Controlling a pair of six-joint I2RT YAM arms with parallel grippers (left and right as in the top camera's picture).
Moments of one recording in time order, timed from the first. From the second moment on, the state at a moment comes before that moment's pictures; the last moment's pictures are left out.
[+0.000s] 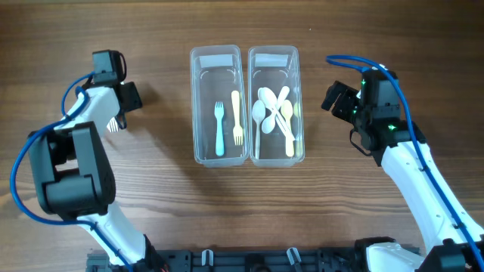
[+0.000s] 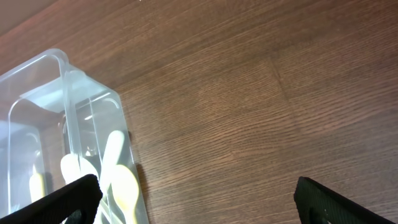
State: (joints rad) left arm 0.15 1.97 1.21 -0.39 -0.21 -0.18; right arm 0.10 1.36 0.87 -0.36 0.06 0.49
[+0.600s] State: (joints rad) left arm 0.20 1.98 1.21 -0.37 -0.15 -0.17; right arm 0.10 1.36 0.87 -0.36 0.06 0.49
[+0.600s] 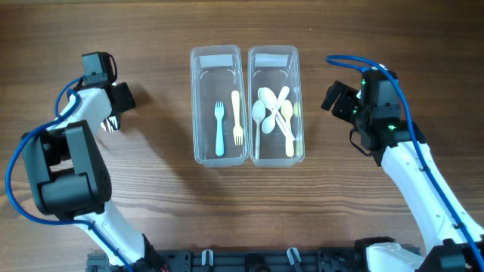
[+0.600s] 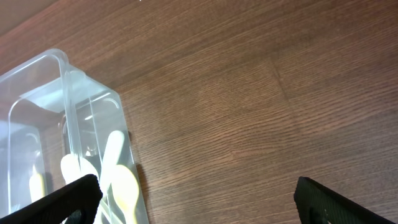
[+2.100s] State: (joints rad) left arm 0.19 2.00 1.23 -0.37 -0.09 -0.19; right arm 0.10 1.36 0.87 -0.36 0.06 0.49
